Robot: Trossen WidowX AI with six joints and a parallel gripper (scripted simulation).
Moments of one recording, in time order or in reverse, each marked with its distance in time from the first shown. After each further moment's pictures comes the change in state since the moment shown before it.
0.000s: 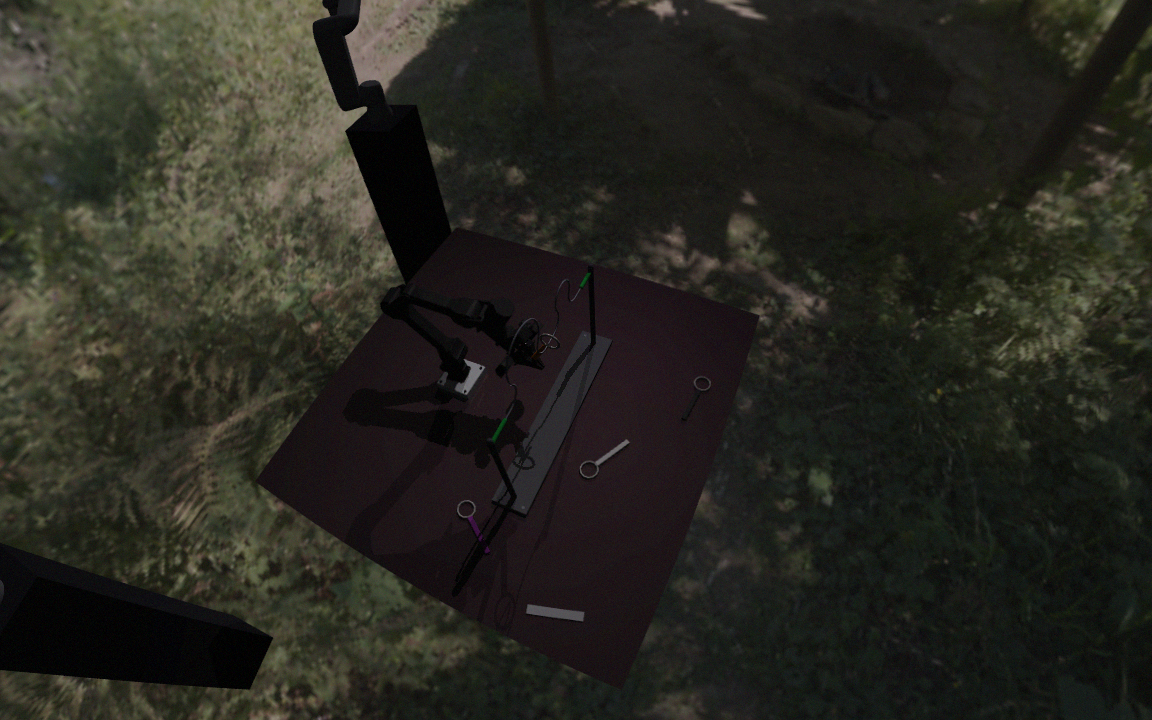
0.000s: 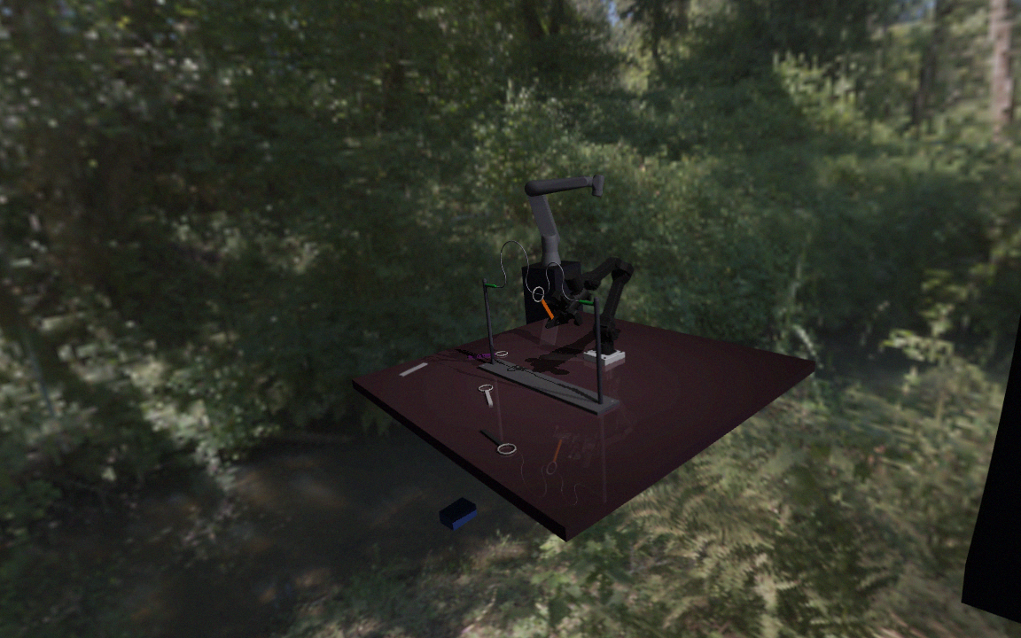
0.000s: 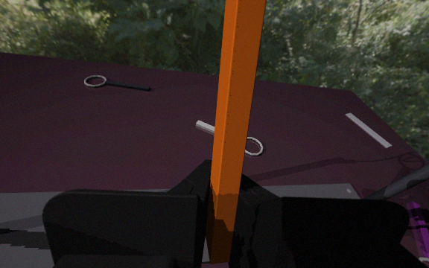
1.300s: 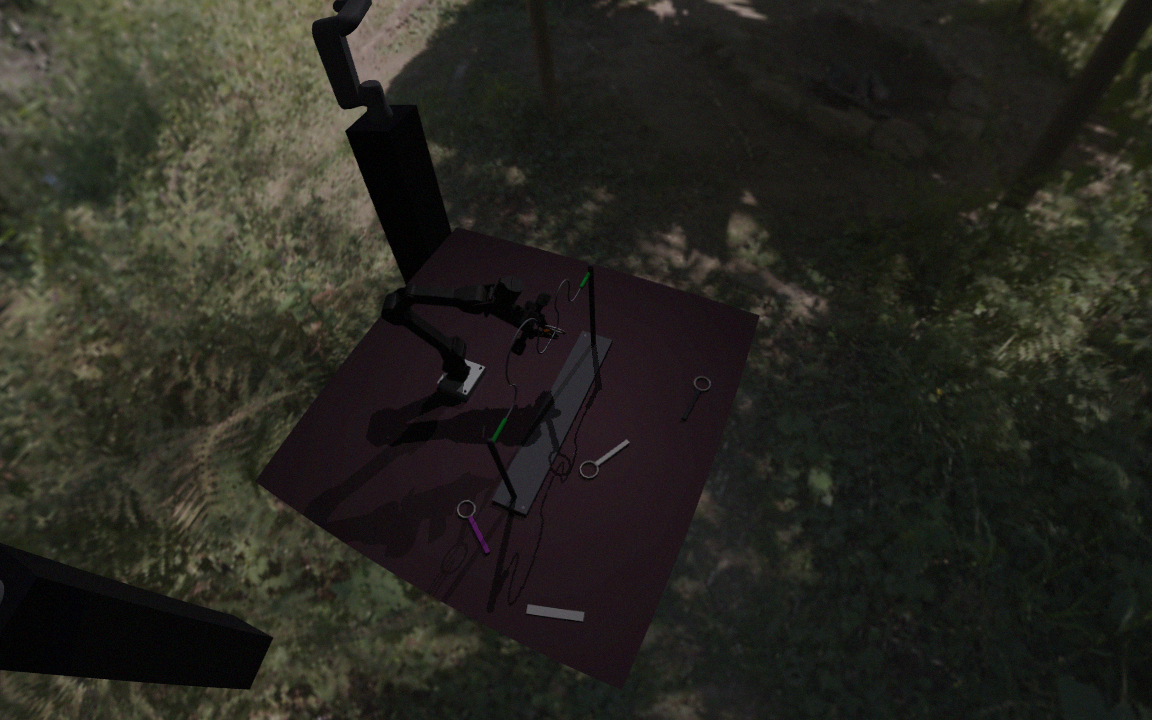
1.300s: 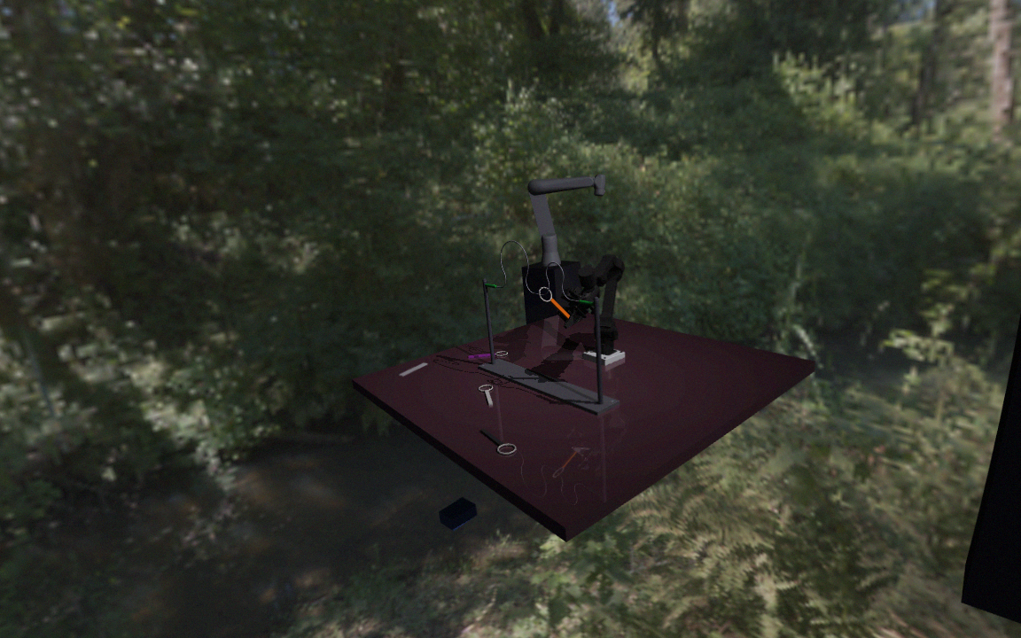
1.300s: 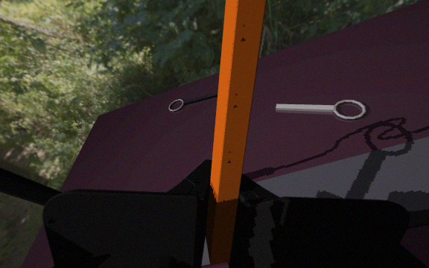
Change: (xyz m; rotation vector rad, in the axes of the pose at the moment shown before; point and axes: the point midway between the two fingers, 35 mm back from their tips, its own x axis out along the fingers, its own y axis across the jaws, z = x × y) arm -0.021 0.088 0.016 0.430 0.049 0.237
